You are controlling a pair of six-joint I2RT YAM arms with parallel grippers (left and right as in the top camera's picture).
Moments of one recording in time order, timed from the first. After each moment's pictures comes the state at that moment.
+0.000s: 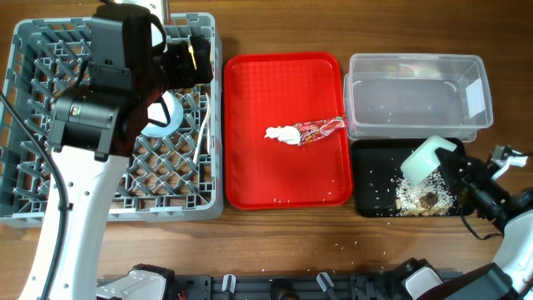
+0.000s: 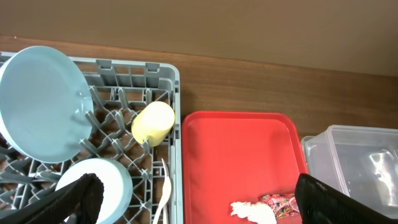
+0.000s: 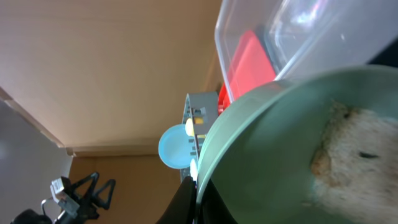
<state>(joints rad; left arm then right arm) -0.23 1.39 1.65 -0.91 -0.03 -0.28 -0.94 1.23 0.70 -0.88 -1.37 0.08</state>
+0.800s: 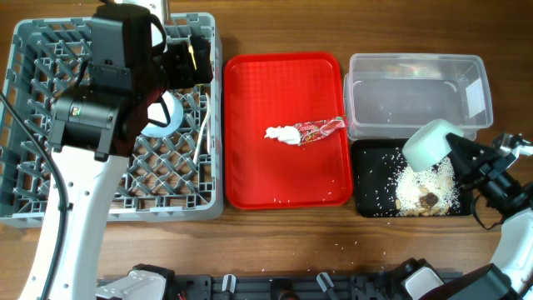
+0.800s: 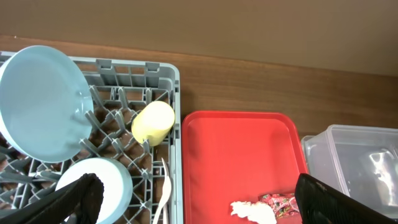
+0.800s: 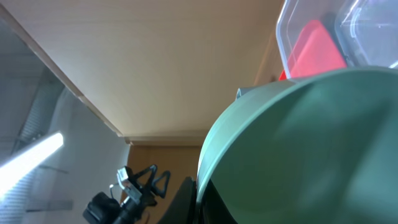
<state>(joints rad) -0.23 1.39 1.65 -0.91 -0.03 -0.28 -0.91 1.23 0.69 -0.56 -1.56 0.51</state>
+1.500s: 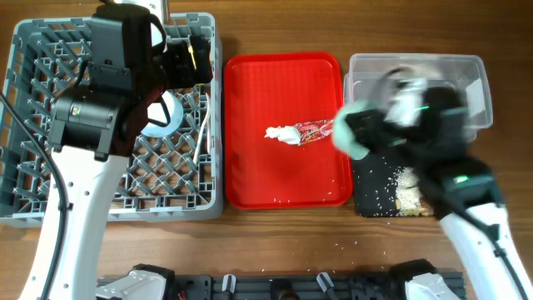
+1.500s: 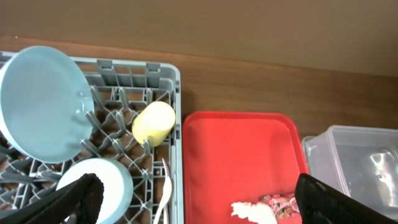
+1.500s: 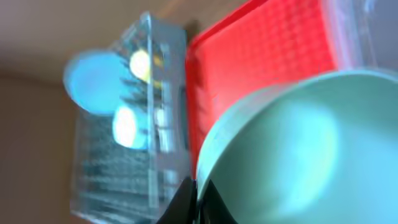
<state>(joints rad) -0.23 1.39 1.65 -0.91 -0.03 -0.28 0.25 1.06 0.98 -0.62 -0.38 0.67</state>
